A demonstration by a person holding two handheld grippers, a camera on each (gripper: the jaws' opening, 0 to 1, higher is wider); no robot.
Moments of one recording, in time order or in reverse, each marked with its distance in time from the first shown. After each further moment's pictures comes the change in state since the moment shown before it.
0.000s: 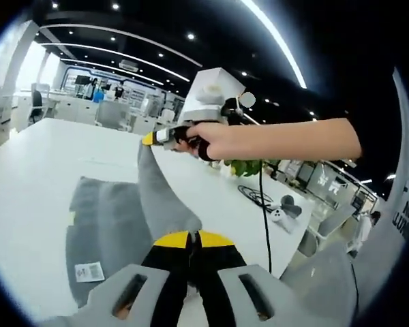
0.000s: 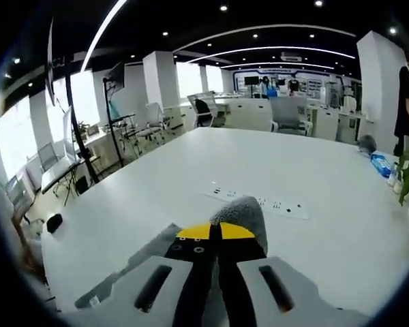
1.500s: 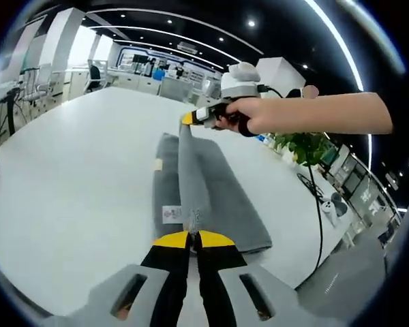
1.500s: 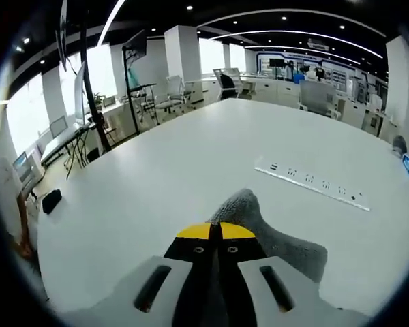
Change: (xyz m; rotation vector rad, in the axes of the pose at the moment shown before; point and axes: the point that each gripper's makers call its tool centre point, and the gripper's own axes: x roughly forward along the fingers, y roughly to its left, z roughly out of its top) left arm -0.053 0.107 -0.075 -0.136 0.117 0.317; right arm 0.096 0.093 -0.058 -0.079 0.147 0.099
